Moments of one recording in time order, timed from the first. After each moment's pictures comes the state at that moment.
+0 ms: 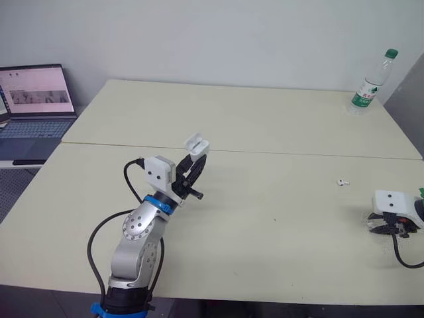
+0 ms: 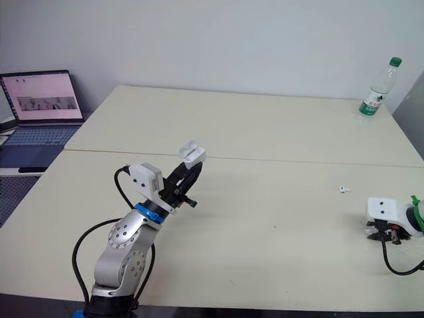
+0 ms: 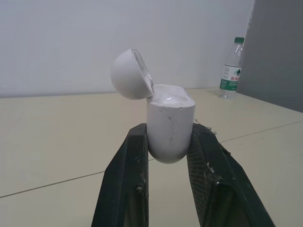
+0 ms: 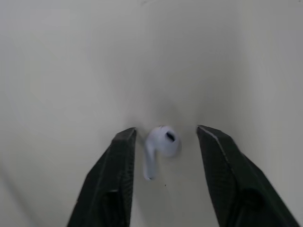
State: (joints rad) left arm -0.14 0.20 0.01 -0.30 -0.33 0.16 -0.43; right arm -0.30 -1.21 0.14 0.46 -0.06 -0.08 1.33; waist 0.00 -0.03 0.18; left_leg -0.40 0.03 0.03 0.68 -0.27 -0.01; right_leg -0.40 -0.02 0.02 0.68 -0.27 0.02
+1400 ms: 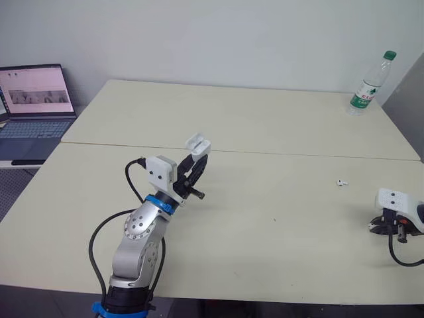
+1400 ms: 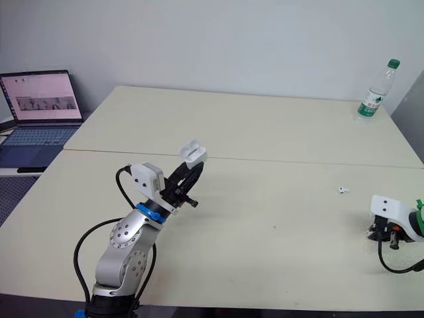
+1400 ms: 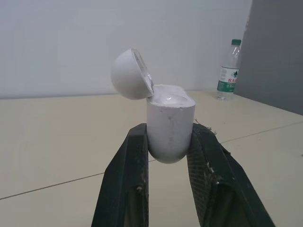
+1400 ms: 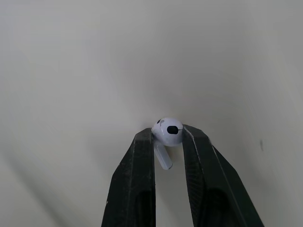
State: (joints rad) left arm -0.14 0.20 0.01 -0.30 -0.33 0.16 -0.43; right arm -0.24 -1.14 0.05 0.30 0.03 0.20 1.35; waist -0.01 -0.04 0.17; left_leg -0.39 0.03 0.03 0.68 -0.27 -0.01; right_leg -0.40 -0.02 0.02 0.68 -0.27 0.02
